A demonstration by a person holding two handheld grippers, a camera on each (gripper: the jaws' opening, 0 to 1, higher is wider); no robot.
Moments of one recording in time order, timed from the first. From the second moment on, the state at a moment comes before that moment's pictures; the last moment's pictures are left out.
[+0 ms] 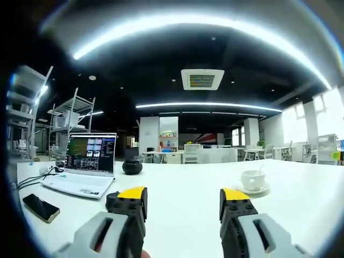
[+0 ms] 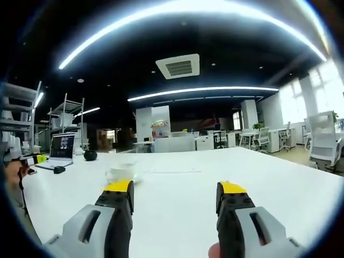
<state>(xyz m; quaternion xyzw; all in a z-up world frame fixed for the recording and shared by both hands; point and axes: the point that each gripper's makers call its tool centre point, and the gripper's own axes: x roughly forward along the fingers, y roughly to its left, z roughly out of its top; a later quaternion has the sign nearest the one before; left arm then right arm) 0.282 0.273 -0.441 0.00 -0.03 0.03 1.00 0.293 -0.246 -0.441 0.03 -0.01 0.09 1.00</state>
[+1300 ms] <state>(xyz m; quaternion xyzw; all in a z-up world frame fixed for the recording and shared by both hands) 0.288 0.267 -0.440 0.01 -0.02 0.01 1.00 0.302 -0.231 -0.432 0.01 -0.01 0.11 0.99</state>
